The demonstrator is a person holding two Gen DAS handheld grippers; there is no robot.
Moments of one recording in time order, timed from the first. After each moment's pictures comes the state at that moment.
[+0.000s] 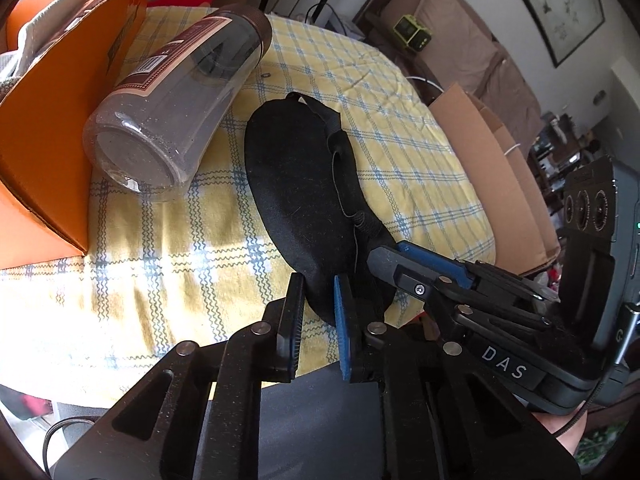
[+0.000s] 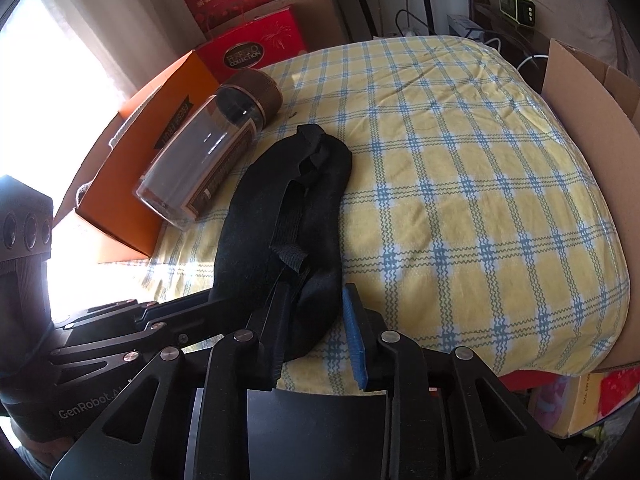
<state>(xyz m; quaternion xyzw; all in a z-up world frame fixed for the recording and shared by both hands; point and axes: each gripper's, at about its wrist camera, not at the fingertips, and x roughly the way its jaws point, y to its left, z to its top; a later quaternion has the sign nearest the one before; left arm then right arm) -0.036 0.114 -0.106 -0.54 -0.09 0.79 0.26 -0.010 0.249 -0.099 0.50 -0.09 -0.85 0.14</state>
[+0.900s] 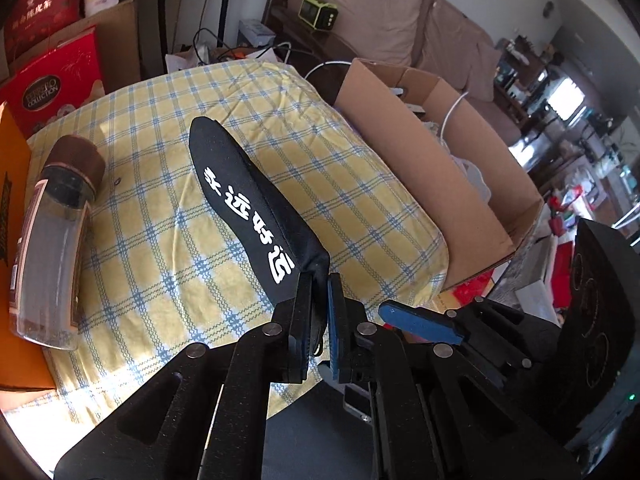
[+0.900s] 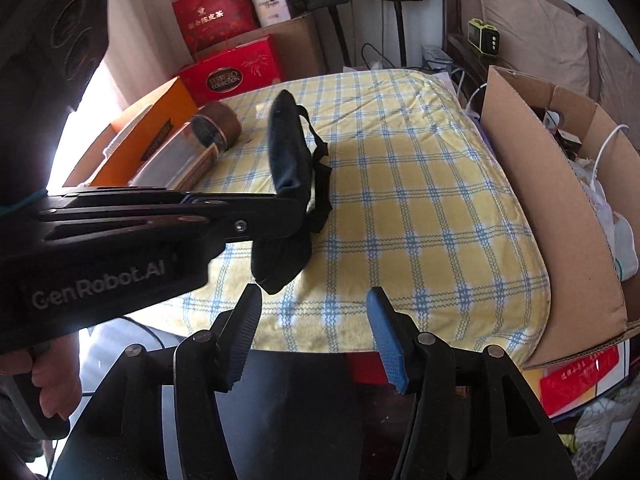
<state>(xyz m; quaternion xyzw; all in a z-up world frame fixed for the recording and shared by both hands) -0.043 0.233 -0.047 -0.51 0.05 0.78 0.35 0.028 0.301 -0.072 0.46 -0.06 -0.88 0.11</state>
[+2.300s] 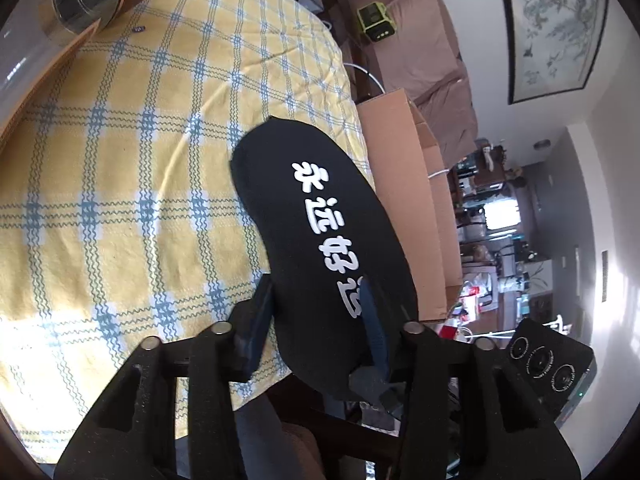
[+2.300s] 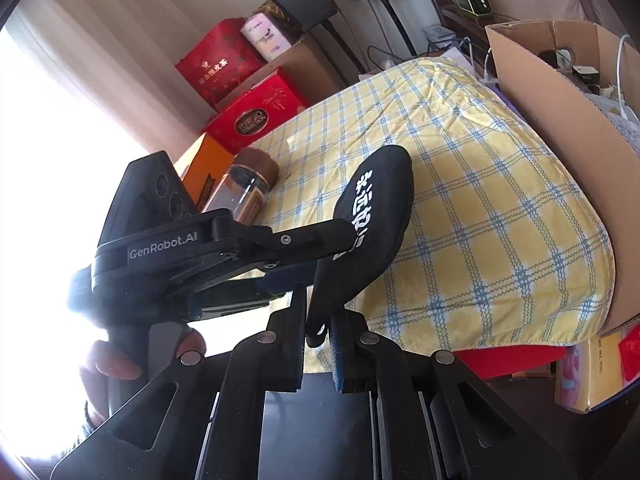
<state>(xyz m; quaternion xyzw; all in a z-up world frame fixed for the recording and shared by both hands) -0.098 0.181 -0.120 -0.59 -0.25 0.68 0.35 0.028 0.318 -0.070 0.43 -0.23 -0.86 0.16</state>
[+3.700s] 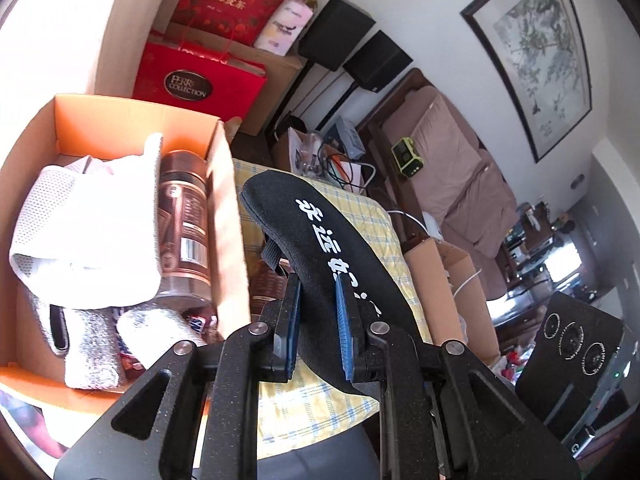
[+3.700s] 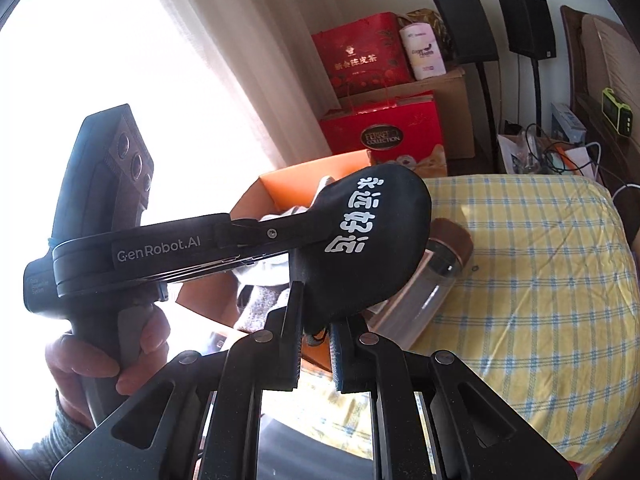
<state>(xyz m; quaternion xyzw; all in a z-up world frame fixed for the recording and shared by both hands) -0.120 -0.018 0.020 -0.45 -0.21 0.83 0.24 -0.042 0.137 0.034 0.38 -0.10 -0.87 0.30</state>
